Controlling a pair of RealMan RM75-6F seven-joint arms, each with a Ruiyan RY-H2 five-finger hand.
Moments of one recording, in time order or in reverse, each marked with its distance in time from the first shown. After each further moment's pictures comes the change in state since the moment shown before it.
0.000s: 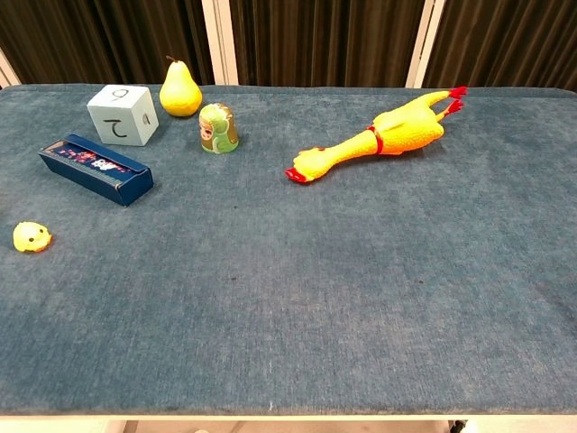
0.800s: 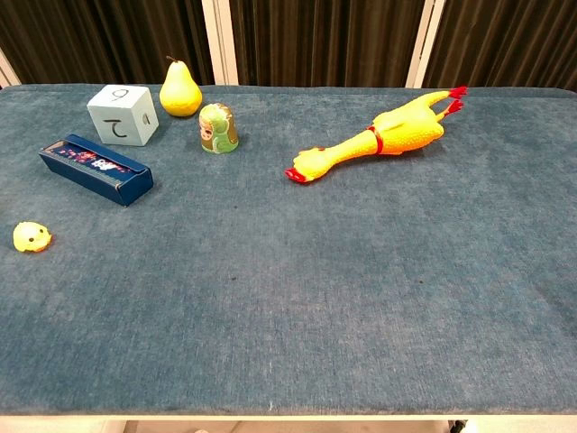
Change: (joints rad) left arm 0.019 0.022 -0.016 -0.017 -0.012 0.044 0.064; right arm 0.000 -0.007 0.000 0.012 -0.013 0.011 -0.016
